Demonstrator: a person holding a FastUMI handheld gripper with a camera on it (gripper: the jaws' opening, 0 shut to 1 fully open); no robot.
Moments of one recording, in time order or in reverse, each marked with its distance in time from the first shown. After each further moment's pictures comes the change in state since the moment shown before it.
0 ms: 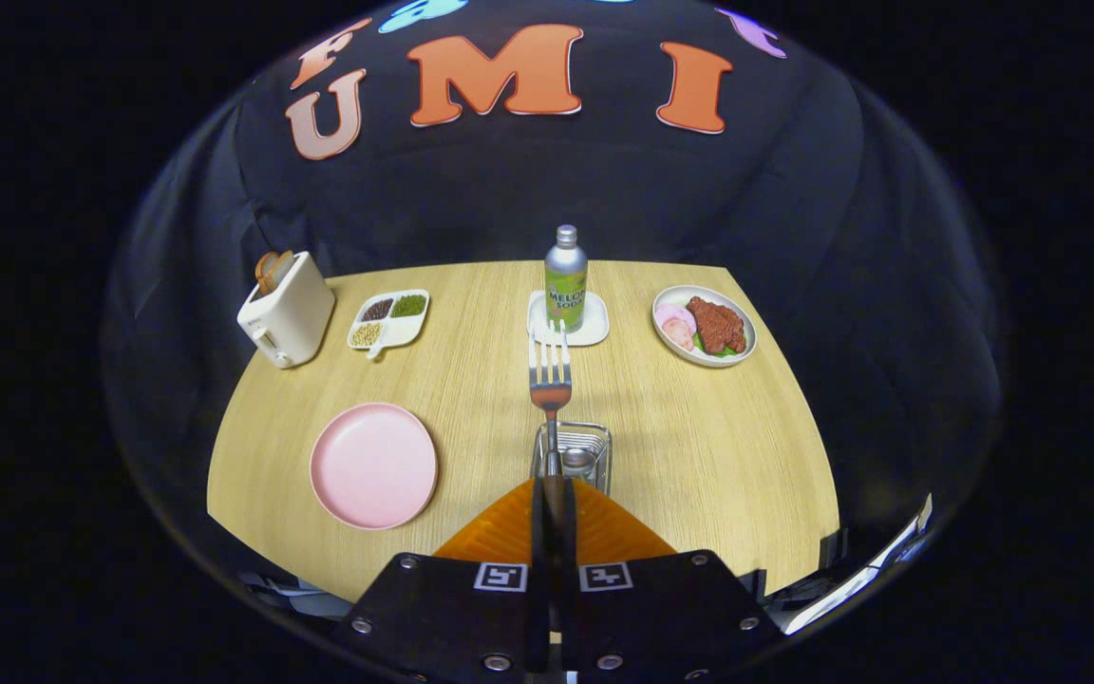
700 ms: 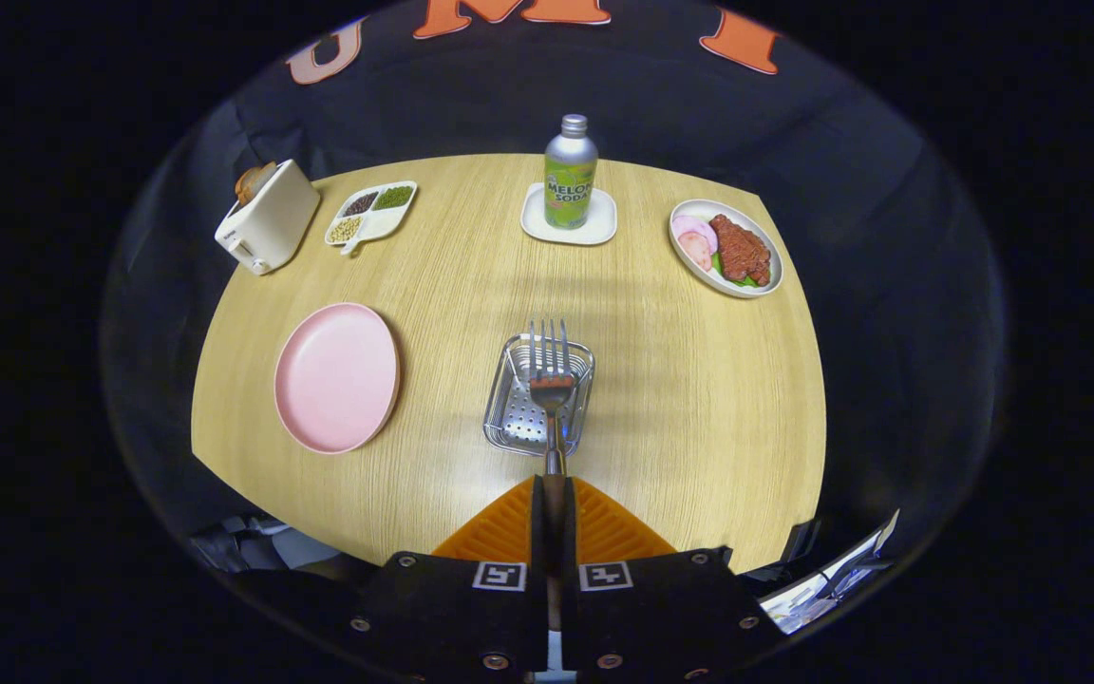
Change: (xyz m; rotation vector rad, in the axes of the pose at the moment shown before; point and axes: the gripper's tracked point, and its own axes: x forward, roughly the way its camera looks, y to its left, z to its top) arm 0.026 -0.023 -0.040 -0.110 0.336 0.036
